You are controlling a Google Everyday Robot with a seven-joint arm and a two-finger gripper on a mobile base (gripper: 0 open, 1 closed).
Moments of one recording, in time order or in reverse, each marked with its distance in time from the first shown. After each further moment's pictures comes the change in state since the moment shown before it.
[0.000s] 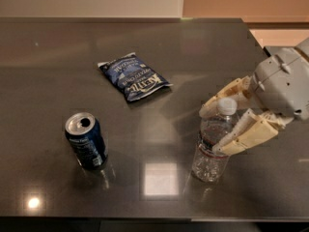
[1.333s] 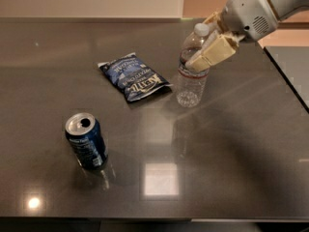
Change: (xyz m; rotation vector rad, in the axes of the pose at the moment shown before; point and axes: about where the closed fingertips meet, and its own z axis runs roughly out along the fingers) arm -0.024 -0.169 -0.027 0.193 -0.038 0.075
